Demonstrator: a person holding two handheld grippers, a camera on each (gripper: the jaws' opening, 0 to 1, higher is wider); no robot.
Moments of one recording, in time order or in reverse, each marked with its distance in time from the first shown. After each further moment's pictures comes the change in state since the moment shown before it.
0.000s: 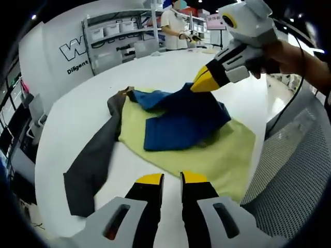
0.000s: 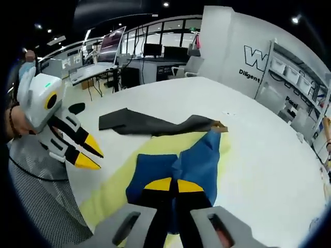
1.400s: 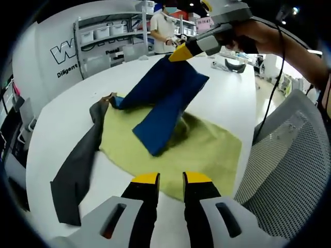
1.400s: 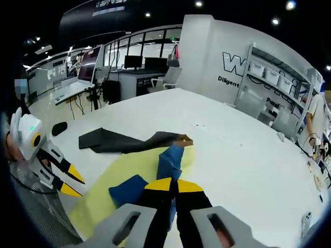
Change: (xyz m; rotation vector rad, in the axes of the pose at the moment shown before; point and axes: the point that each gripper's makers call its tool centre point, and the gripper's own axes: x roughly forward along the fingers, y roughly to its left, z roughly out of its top) left arm 0.009 -0.026 0.012 0.022 -0.028 -0.076; right arm -0.037 -0.077 0.028 0.055 -0.088 -0.162
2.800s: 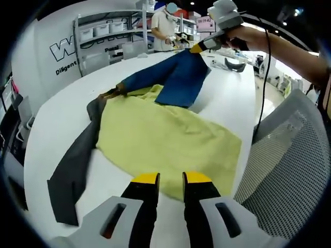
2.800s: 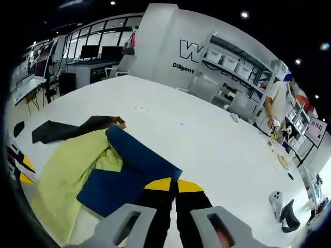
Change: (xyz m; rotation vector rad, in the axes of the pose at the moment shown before) left arm 0.004 -0.002 -0.004 0.001 0.023 -0.018; right arm -0.025 -0.130 -0.051 0.043 0.130 -0.370
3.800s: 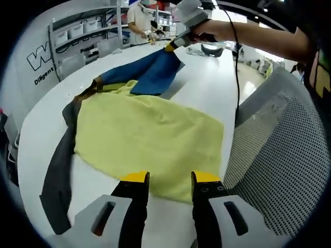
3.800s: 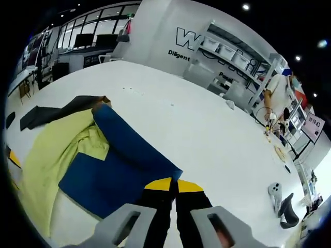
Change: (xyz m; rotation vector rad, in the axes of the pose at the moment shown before) left arm 0.007 -0.034 -0.013 0.142 0.079 -0.154; right arm 0.028 -0.022 -0.040 0.015 0.089 -0.038
